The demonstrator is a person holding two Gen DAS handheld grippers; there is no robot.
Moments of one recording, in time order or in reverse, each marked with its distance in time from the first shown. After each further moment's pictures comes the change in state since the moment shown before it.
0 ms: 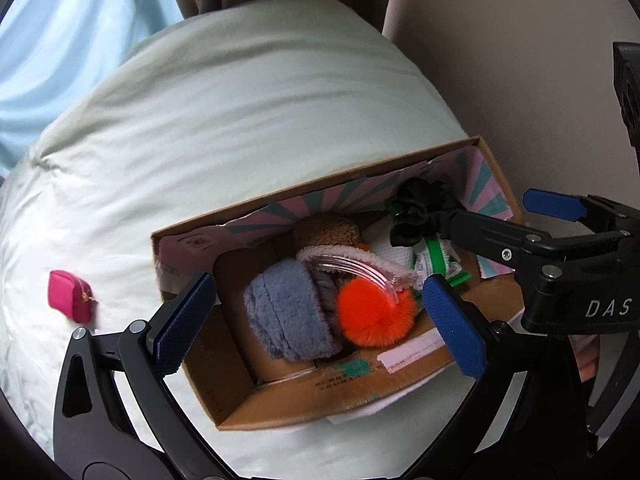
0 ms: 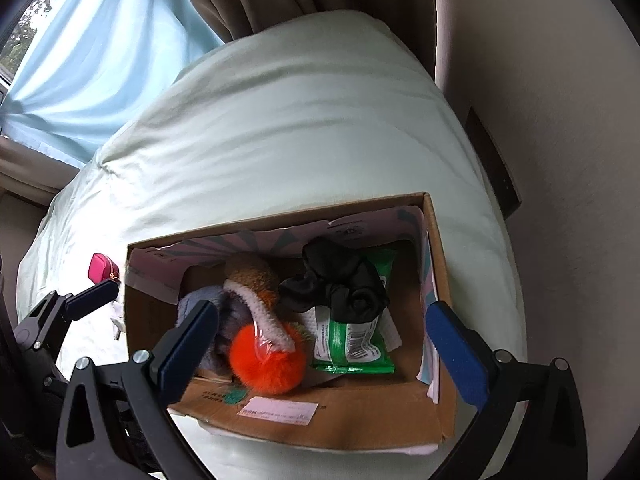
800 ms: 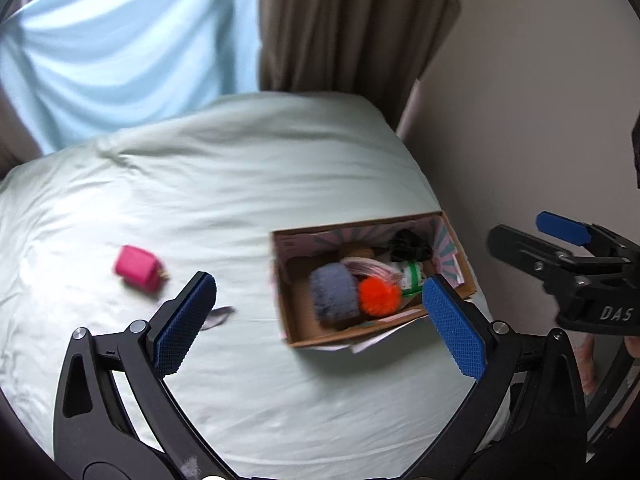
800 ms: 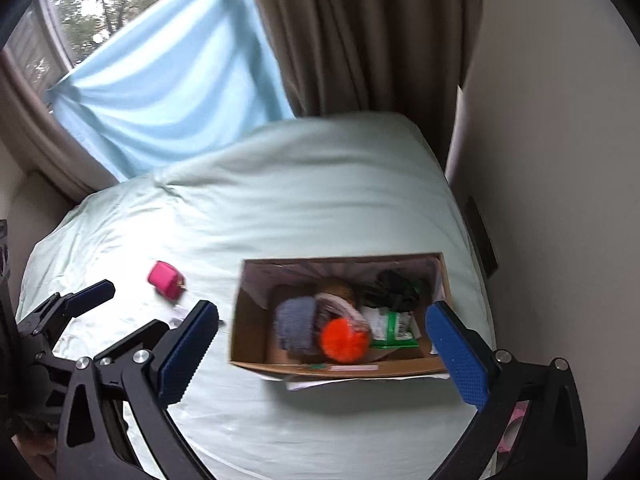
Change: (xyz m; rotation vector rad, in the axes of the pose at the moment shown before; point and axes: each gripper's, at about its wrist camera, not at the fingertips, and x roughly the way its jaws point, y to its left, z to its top) left arm -0.213 0.077 -0.081 -0.172 -0.283 -0.015; right arm -0.176 0.131 -0.058 -0.157 -0.266 -0.025
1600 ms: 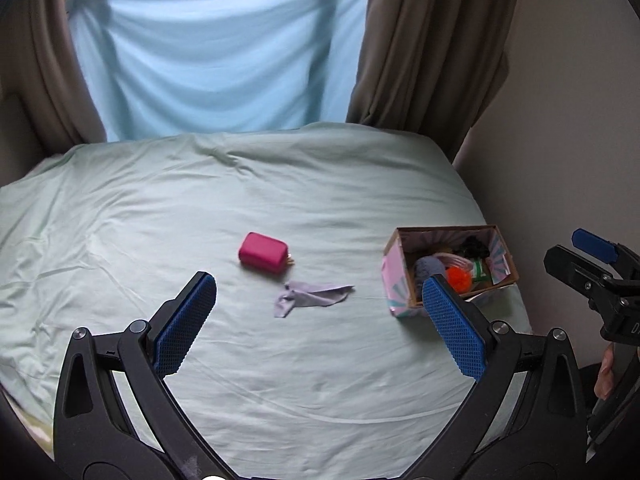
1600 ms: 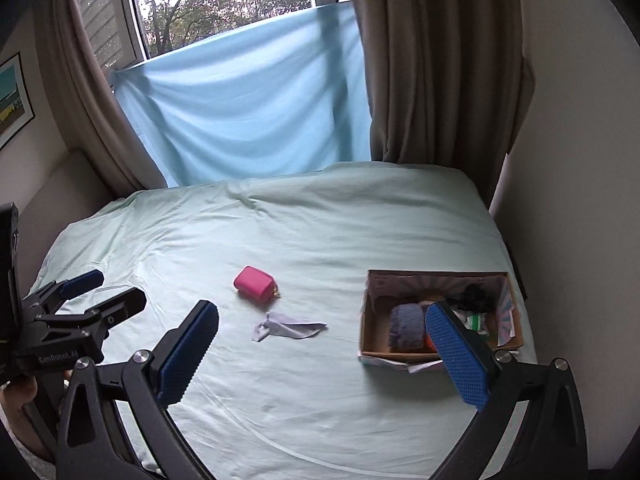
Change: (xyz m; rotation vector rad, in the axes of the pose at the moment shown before) left arm -0.149 0.203 -0.062 -0.088 -0.107 0.077; right arm -0.075 0.198 -0.053 -0.103 -0.135 0.029
